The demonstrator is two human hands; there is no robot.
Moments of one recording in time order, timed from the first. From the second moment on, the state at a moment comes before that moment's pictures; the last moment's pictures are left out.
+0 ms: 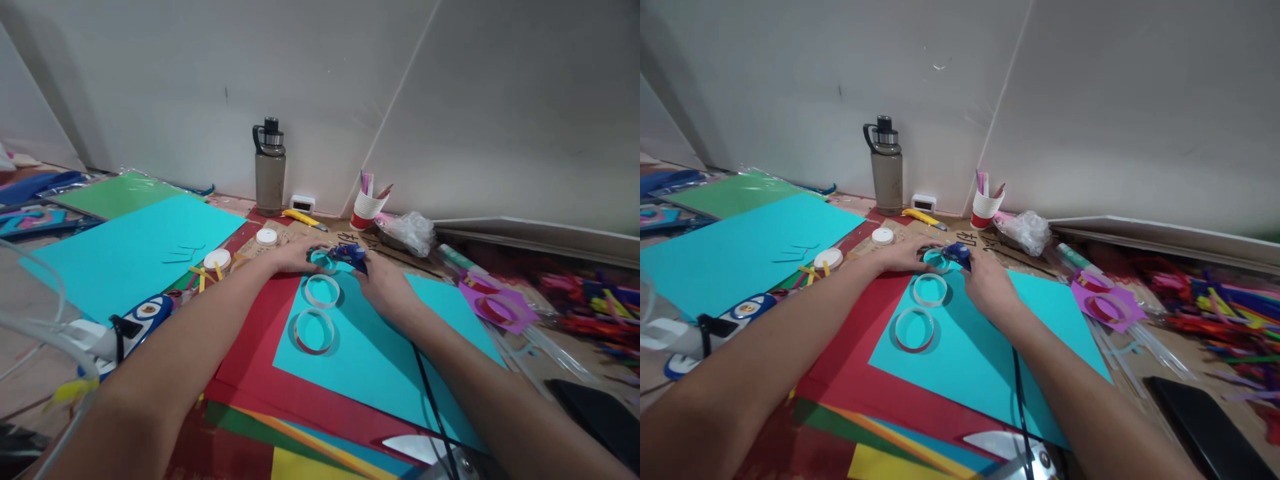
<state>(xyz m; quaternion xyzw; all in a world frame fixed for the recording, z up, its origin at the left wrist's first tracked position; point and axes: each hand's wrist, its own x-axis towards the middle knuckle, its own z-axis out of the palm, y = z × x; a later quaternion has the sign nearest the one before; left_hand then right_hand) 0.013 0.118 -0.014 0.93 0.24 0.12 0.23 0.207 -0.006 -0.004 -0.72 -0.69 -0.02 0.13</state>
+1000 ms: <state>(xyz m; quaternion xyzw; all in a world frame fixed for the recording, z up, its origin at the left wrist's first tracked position) 0.017 0.121 -0.014 0.93 0.27 0.08 0.22 0.201 -0.001 -0.002 -0.71 -0.69 0.00 0.12</state>
